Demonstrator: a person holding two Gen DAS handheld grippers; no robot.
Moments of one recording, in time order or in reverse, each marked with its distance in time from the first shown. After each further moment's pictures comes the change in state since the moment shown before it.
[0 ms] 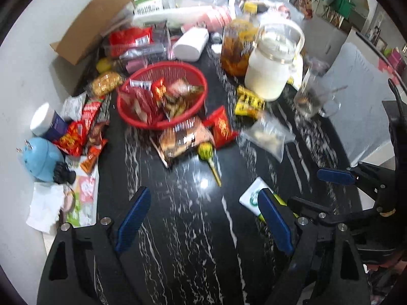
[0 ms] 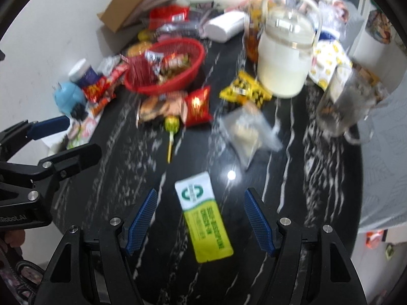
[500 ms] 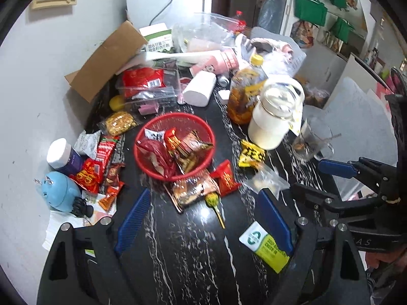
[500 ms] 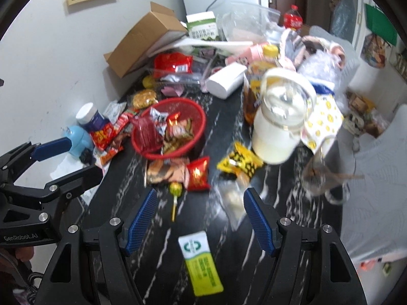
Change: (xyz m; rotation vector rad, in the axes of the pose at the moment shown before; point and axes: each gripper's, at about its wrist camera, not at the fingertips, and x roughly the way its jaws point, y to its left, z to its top) left arm -0.053 0.013 0.046 -0.028 -0.176 0.001; right arm -0.058 0.007 0.067 -0.026 -0.184 -0.019
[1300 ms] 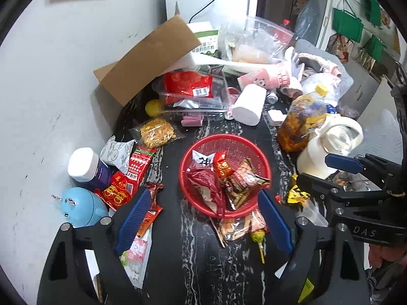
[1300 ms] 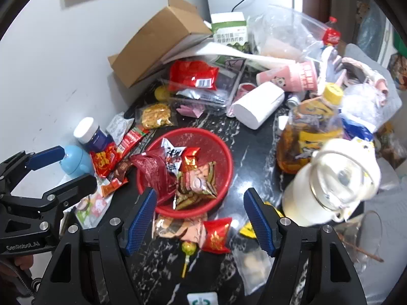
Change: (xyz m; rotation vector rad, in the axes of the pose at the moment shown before) left arm 0.031 0.076 0.060 -0.123 -0.009 0.126; right arm 0.068 0.029 0.102 -0.093 0.000 0.063
